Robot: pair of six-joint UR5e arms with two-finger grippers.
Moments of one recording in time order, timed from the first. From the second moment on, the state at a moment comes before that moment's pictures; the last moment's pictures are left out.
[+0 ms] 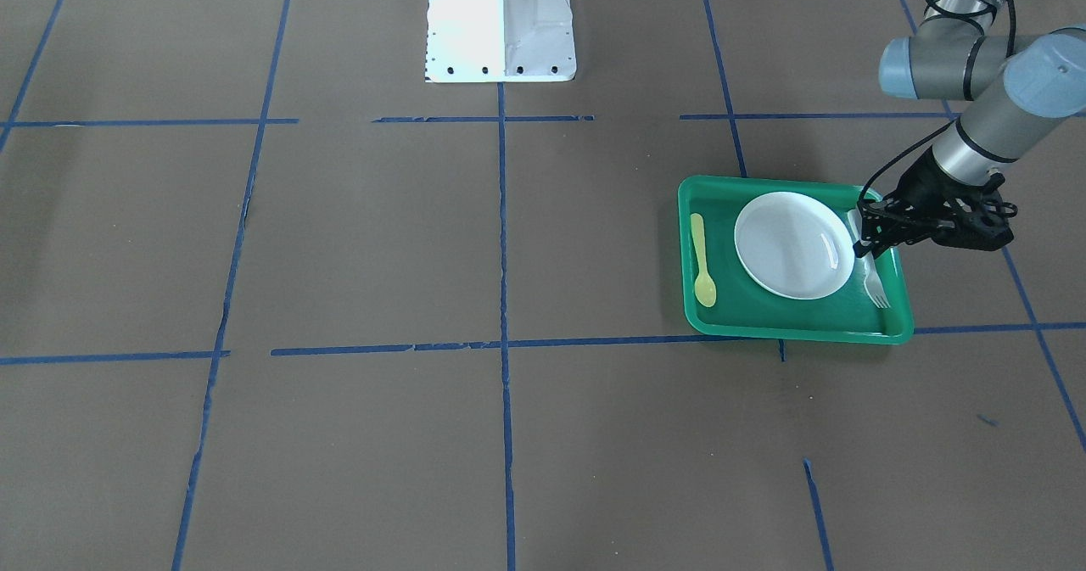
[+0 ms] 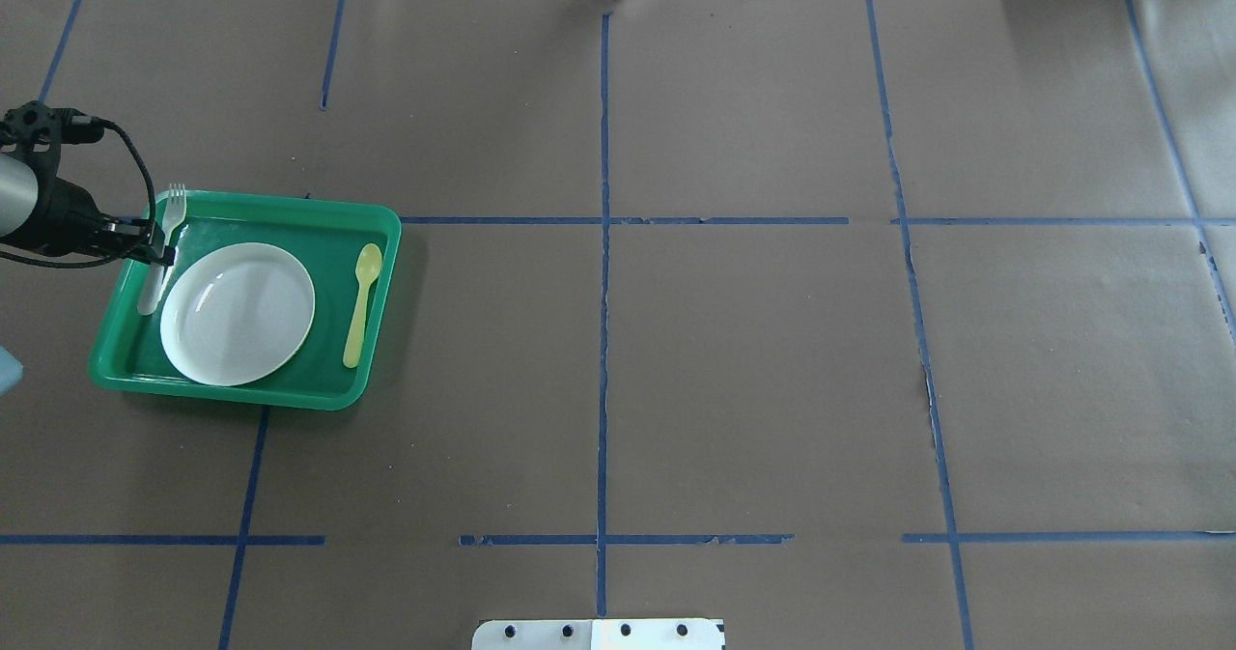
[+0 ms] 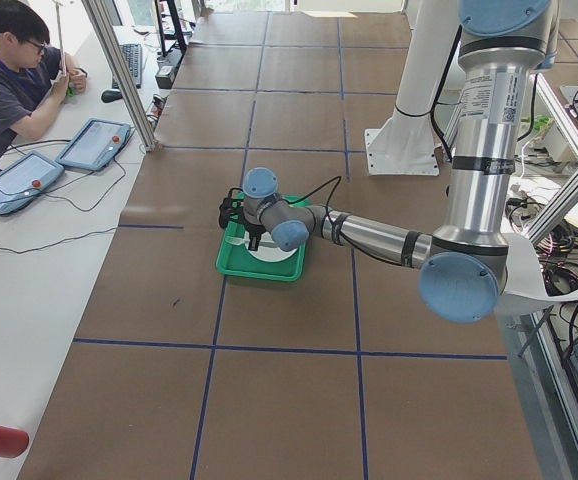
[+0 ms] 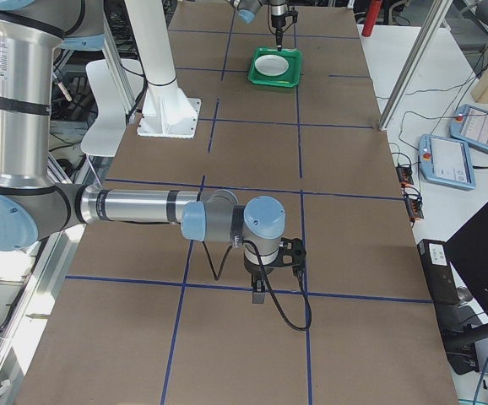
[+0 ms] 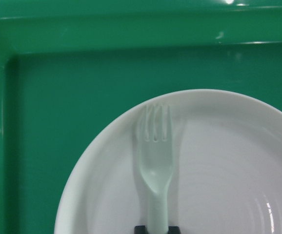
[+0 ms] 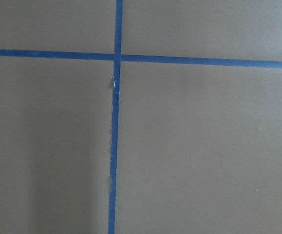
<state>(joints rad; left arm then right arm) -1.00 -1.63 -1.65 -2.19 -2.19 -0.84 1.60 -1.70 1.73 -1.63 2.29 -0.06</state>
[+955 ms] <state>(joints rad) -0.98 -1.64 -1.56 -2.20 -2.20 -0.81 1.60 -1.70 1.73 -1.63 2.29 -0.06</state>
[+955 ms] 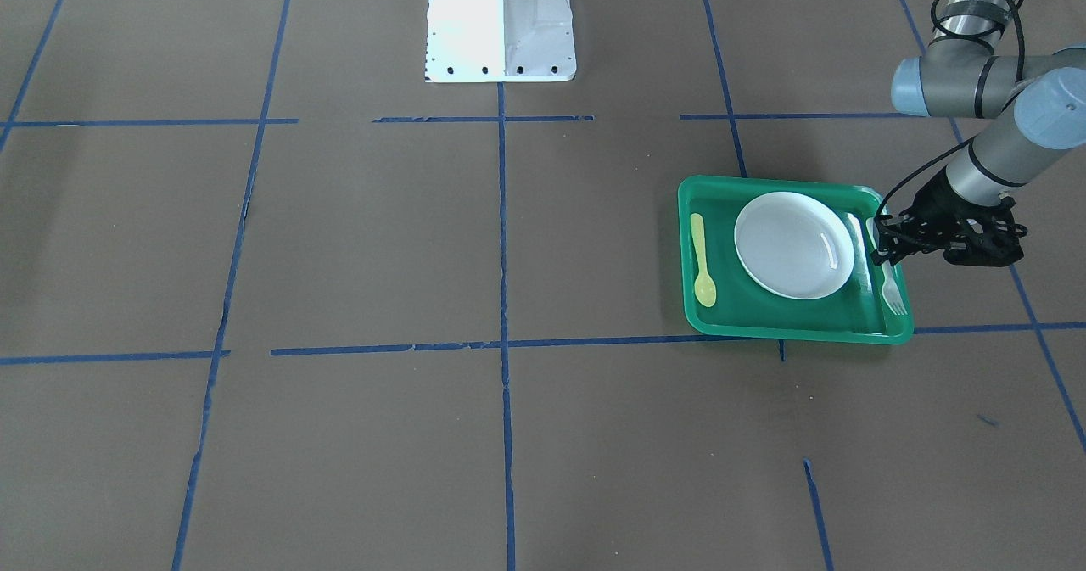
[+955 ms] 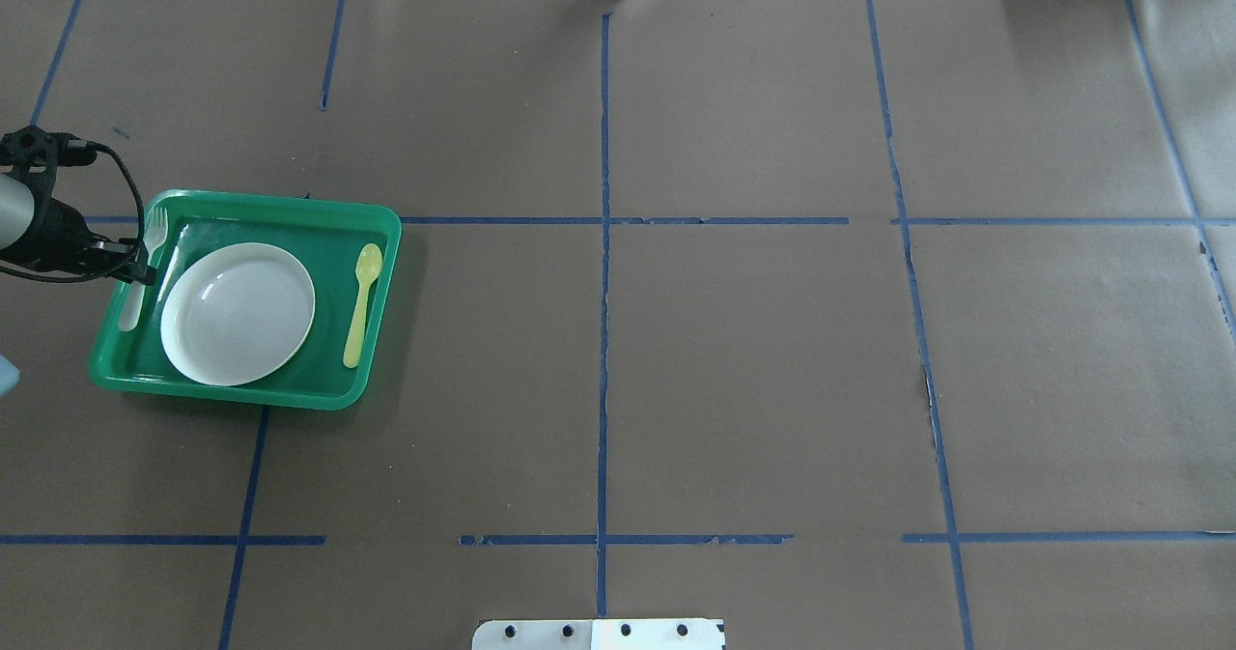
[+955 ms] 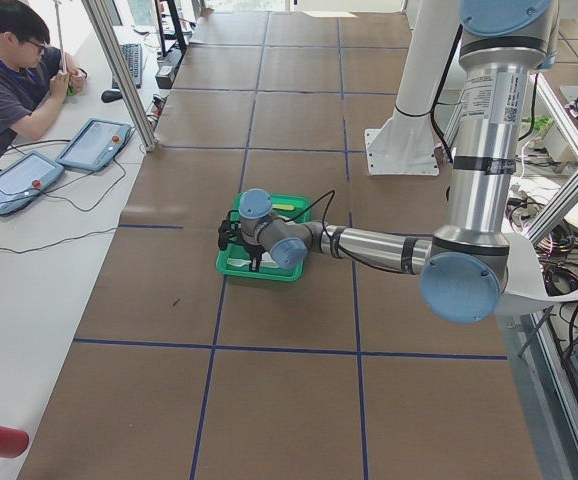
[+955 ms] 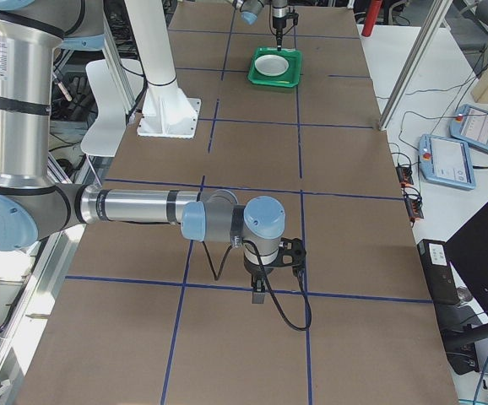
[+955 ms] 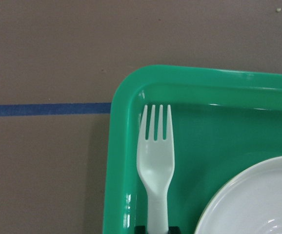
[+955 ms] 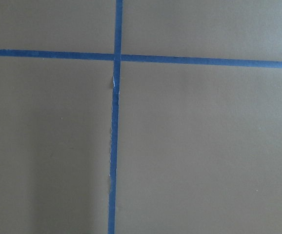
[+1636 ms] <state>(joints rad) -0.97 -1.63 -1.57 -2.19 -2.20 -0.81 1.60 -1.70 1.73 -1.63 2.29 -0.06</state>
